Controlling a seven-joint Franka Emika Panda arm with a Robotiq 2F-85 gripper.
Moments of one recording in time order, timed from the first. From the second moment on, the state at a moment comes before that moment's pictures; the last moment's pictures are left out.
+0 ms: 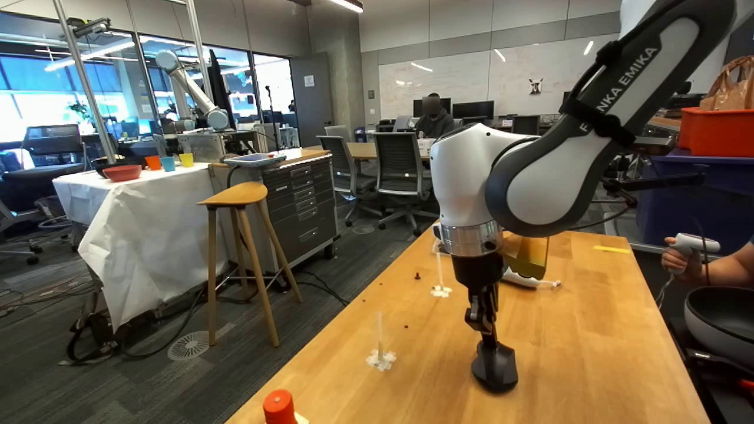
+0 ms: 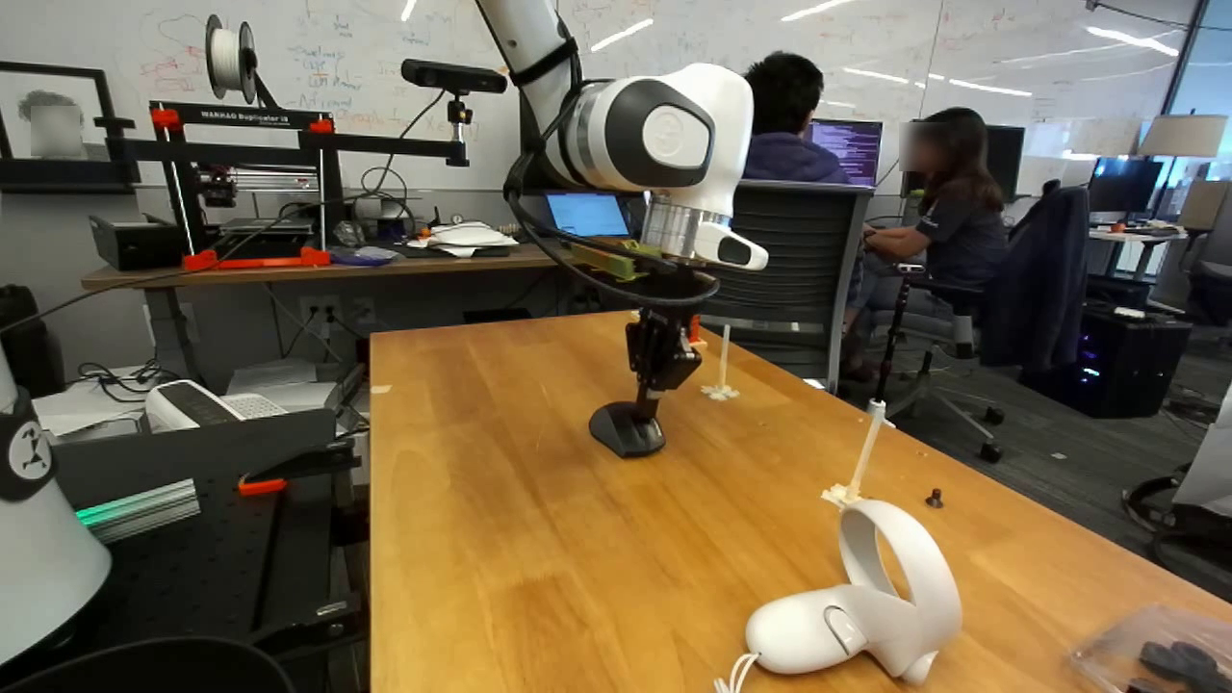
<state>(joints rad) 0.07 0.42 0.03 -2.11 -0.07 2.34 0.15</state>
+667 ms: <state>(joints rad) 0.07 0.41 0.03 -2.08 -0.07 2.34 0.15</state>
